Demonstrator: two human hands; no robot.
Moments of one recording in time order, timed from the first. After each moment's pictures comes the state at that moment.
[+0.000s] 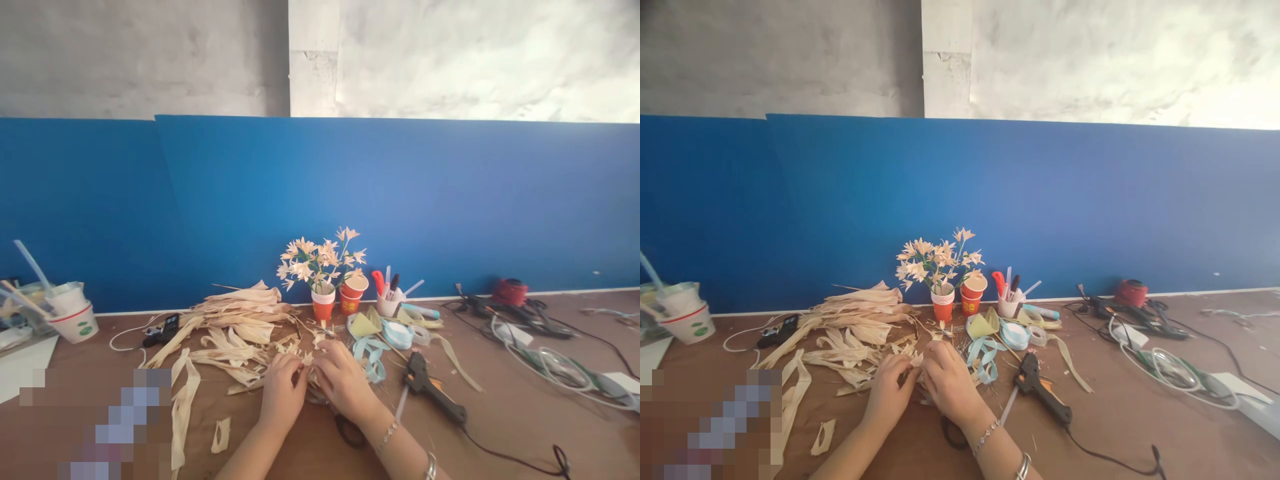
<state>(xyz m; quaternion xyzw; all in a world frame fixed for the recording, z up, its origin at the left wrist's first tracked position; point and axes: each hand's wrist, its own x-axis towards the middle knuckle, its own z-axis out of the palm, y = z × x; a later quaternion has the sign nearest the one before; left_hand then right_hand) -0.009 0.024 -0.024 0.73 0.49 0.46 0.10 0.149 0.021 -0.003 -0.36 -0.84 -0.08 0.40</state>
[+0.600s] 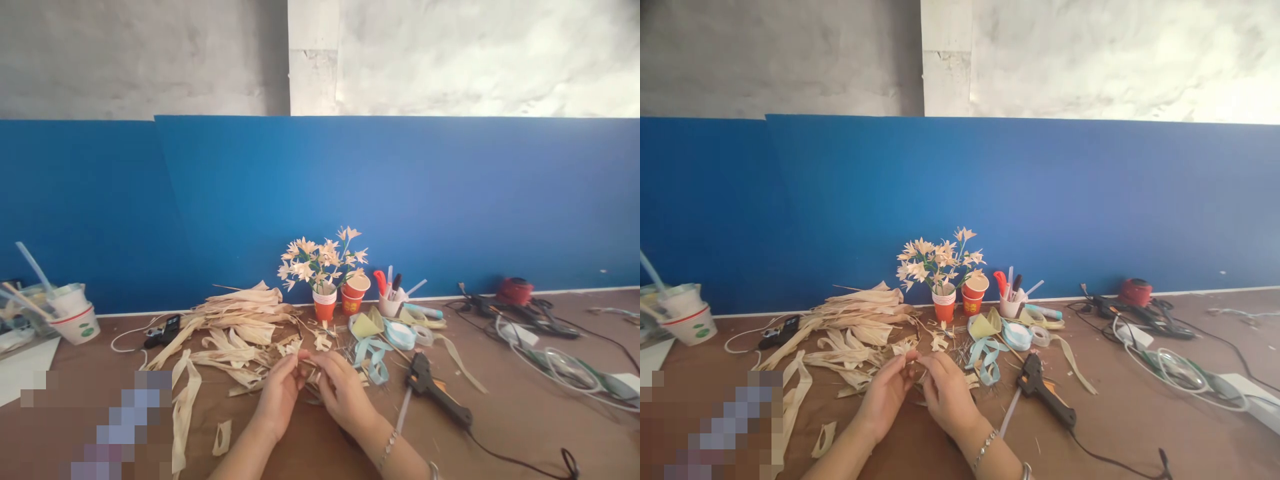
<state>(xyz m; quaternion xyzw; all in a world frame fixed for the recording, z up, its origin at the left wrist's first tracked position) -0.008 0.024 -0.020 0.31 0.32 0.59 0.67 0.137 0.013 -0.014 -0.36 -0.81 0.07 0.46</state>
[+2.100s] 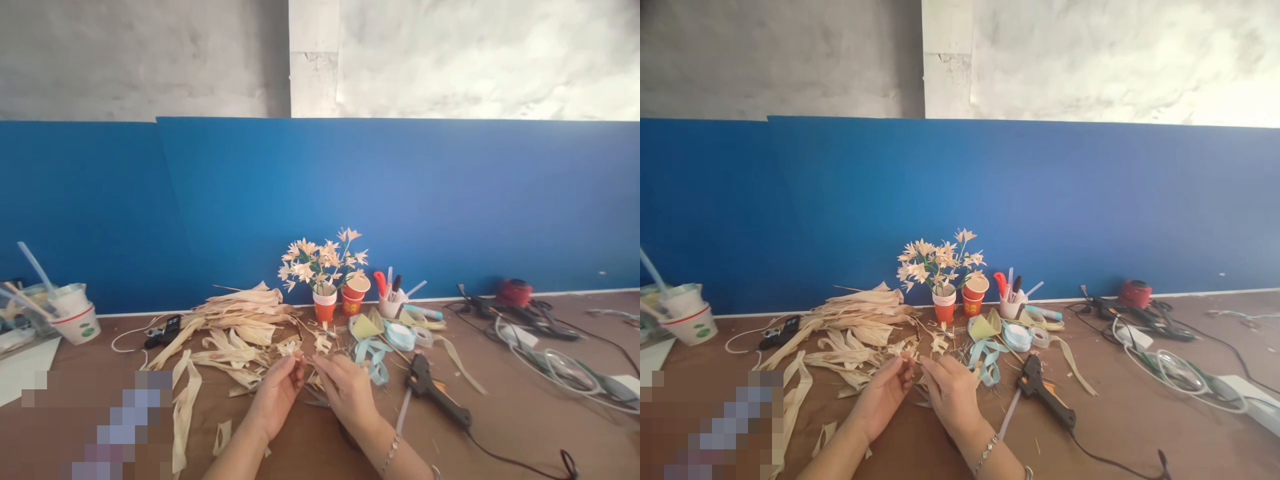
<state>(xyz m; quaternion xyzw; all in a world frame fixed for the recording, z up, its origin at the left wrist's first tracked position) -0.018 0.026 -0.024 0.22 0.28 0.57 0.74 0.141 0.012 -0.014 -0.41 -0.79 -0.03 0.46</state>
